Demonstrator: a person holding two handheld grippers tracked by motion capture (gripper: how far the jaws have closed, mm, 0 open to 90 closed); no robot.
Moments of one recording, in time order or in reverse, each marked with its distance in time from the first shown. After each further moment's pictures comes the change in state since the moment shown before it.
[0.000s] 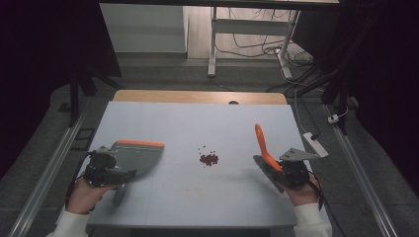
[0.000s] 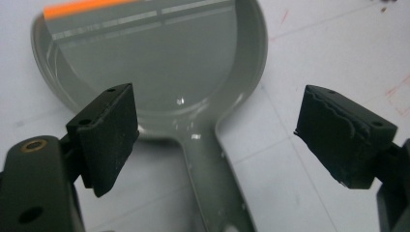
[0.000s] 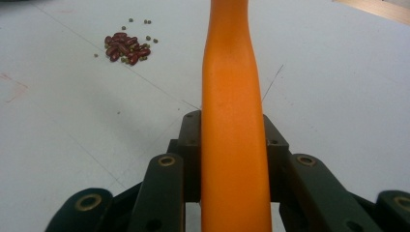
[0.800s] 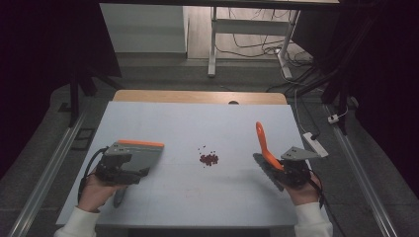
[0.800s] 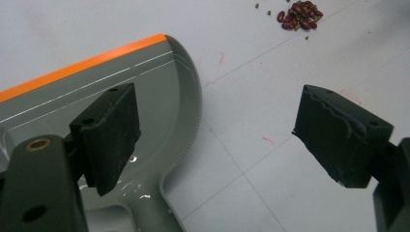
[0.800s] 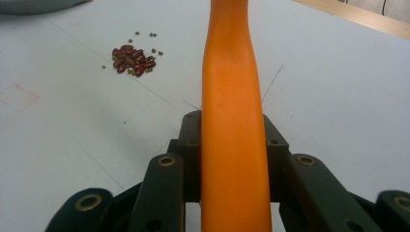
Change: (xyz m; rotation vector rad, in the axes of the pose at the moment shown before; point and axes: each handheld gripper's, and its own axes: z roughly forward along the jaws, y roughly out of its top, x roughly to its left) left arm -0.027 0.016 -0.002 -0.124 -0.098 0.175; right arm 0.000 0.005 -0.005 -0.032 0.011 -0.004
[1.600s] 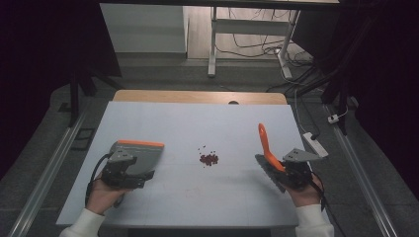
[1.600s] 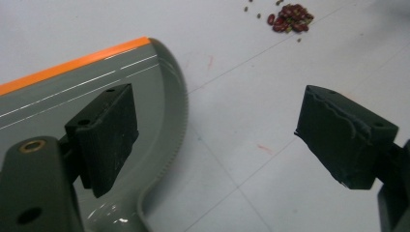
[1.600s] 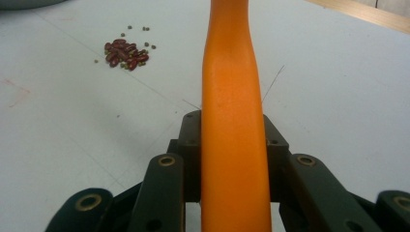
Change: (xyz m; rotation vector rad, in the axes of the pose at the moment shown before) left arm -0.004 -0.014 0.021 -0.069 -0.038 0.020; right arm -0.002 -0.006 -0.003 0.007 -0.017 0.008
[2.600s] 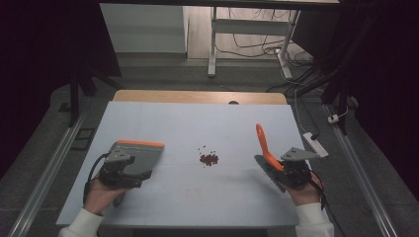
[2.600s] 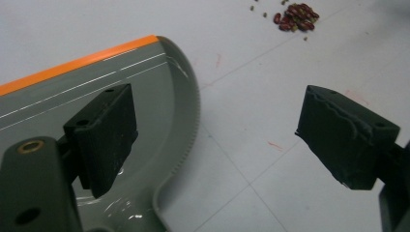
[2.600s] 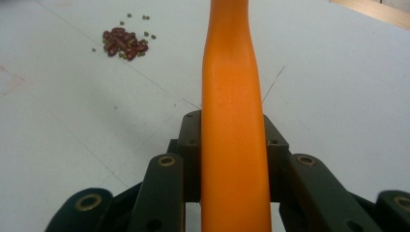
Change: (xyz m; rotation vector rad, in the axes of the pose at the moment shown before) left arm 0.012 -0.007 -0.001 -0.010 -0.001 -0.004; right arm 0.000 0.003 0.003 0.026 0.012 -0.013
